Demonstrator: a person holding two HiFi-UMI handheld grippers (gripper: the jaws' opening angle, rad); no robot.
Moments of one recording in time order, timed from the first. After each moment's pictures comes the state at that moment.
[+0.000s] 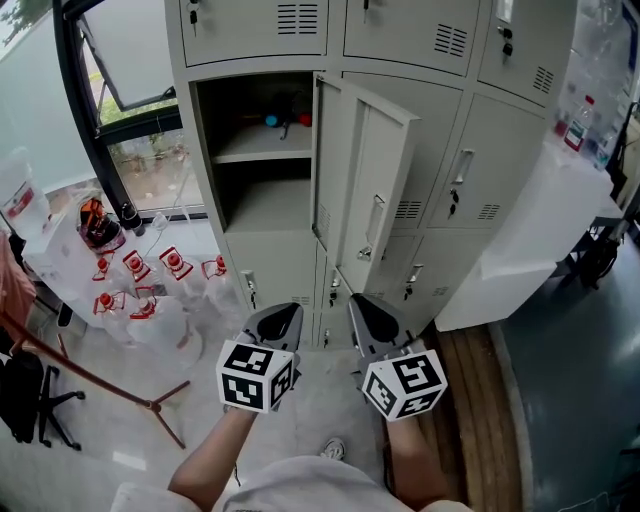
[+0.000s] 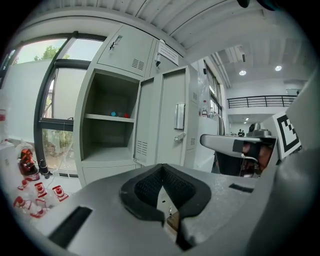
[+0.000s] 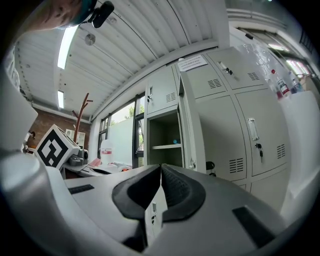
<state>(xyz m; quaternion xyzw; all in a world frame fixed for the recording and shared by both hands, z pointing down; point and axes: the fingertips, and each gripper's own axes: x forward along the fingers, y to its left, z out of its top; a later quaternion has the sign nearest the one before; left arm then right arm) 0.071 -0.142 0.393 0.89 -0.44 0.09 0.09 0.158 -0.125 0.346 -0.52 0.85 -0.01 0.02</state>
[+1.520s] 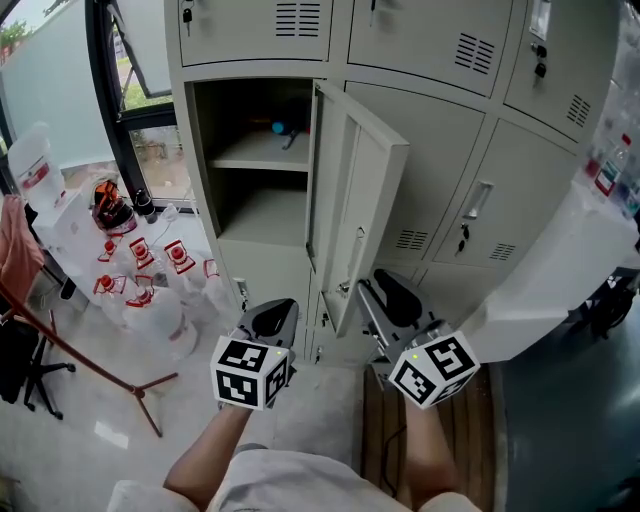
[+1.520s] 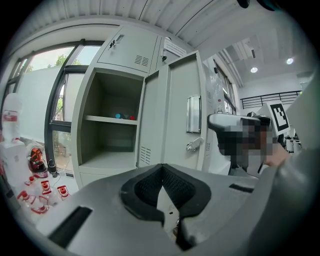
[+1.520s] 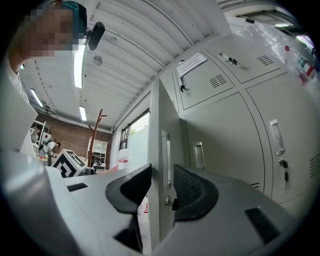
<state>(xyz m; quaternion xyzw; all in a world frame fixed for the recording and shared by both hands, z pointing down) 0.113 -0.205 0.388 0.85 -0.51 0.07 0.09 0.221 -0.198 0.295 -0.40 0.92 0.02 0.07</state>
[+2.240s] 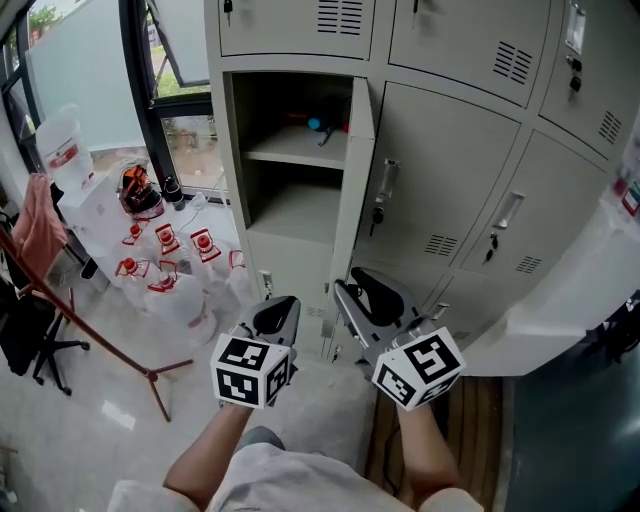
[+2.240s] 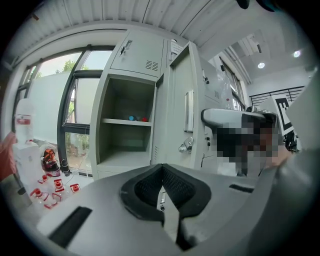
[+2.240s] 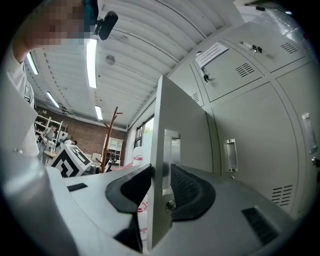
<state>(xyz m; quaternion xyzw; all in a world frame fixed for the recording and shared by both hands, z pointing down) 0.073 -0.194 0.388 0.82 -0.56 0.07 0.09 0.145 -0.188 0.294 -0.32 0.95 0.04 0.05</state>
